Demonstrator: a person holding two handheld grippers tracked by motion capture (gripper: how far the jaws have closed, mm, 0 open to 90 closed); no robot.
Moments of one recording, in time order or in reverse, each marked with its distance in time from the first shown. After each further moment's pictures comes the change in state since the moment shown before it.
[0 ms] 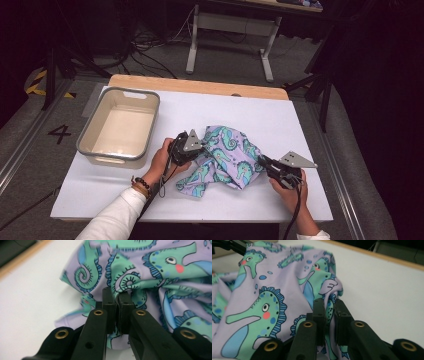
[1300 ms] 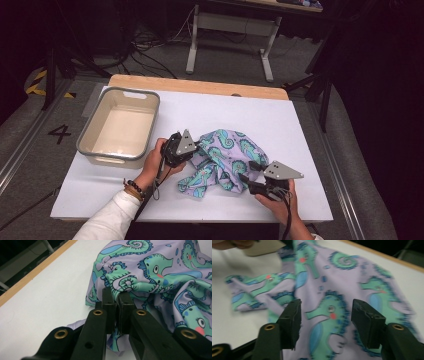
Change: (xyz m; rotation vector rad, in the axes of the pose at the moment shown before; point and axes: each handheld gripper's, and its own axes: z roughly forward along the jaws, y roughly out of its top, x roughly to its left) left arm -0.001 -0.003 -0.019 0.004 0.032 0.015; right arm 0.058 0.009 0.001 0.019 0.141 -0.101
